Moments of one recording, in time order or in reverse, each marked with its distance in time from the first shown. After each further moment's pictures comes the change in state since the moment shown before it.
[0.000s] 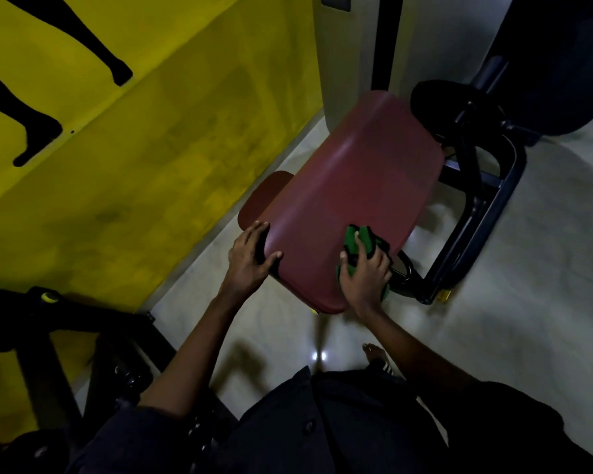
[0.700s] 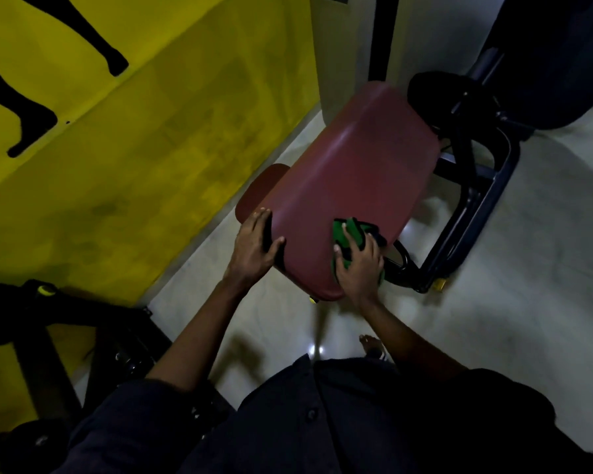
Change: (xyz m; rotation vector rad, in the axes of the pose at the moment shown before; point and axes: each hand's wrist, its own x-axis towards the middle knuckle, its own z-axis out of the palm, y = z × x) left_hand 0.000 0.011 0.005 0.116 -0.010 0.100; right_hand -0.011 0.005 -0.005 0.065 -0.070 -0.089
